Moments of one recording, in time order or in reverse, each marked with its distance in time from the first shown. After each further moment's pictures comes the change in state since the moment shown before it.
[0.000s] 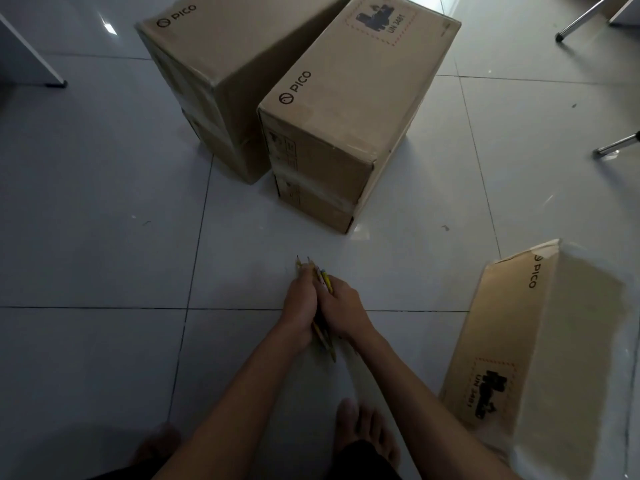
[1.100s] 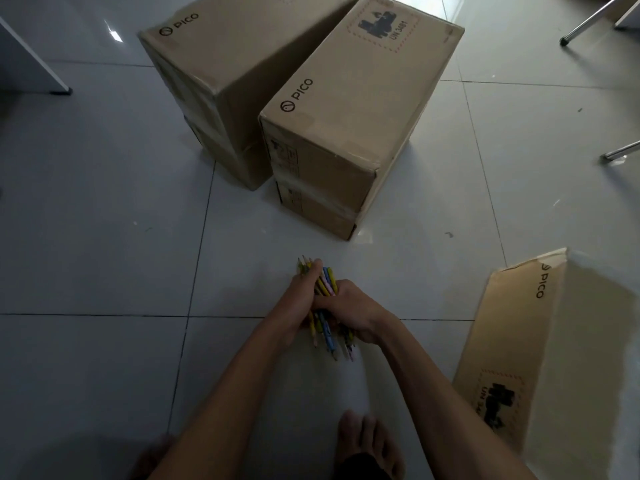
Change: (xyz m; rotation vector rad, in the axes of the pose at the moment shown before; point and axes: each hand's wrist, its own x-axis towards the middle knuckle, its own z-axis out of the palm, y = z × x) left_hand -0.008 0.035 -0.012 0.304 -0.150 0.013; right_hand 0.008 -0.019 -0.026 0.263 -0.369 0.149
